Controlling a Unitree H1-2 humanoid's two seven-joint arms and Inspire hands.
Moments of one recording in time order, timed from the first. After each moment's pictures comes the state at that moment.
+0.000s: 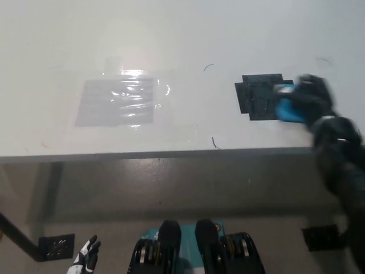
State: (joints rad) left_arm 0.22 0.13 0.02 0.15 0.17 -0.27 -0.02; right_arm -1.04 -0.13 -0.22 1.39 0.18 -0.21 0.06
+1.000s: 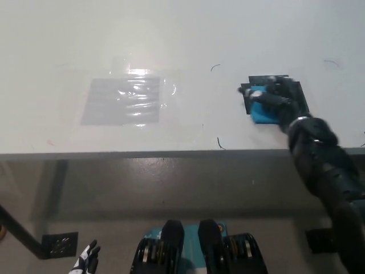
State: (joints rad) left_arm 0.23 0.13 0.02 0.14 0.18 -0.27 -0.02; right_arm -1.04 -0.14 -0.19 1.40 0.17 -0.22 0.05
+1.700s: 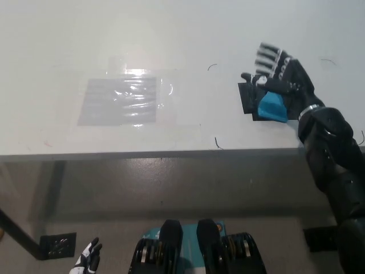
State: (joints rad) left_arm 0.22 0.13 0.02 0.15 0.18 -0.27 -0.02; right_arm -0.95 -0.13 -0.16 1.04 0.19 -0.16 0.19
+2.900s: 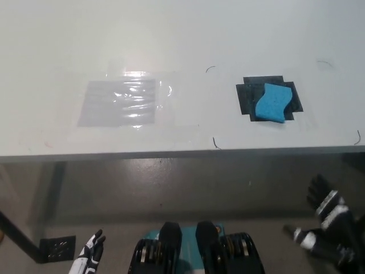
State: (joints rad) left_arm 0.16 0.14 0.01 0.20 0.17 -0.27 -0.04; right_arm 0.10 -0.13 -0.01 -0.02 0.22 -0.13 0.20
